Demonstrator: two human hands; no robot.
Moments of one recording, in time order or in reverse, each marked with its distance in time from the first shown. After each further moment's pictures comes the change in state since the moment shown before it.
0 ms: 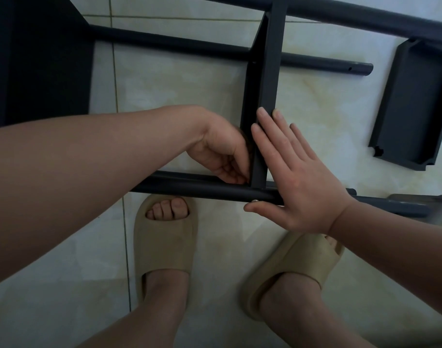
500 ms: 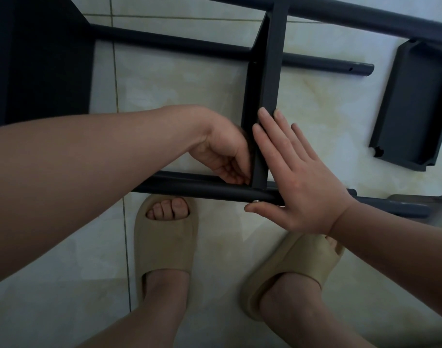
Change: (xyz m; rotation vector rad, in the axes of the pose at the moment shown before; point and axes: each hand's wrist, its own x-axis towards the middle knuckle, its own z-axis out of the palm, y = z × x) left_hand 0.000 0.001 0.003 0.049 0.040 0.011; right_hand 0.001 0.000 0.000 -0.010 0.004 -0.003
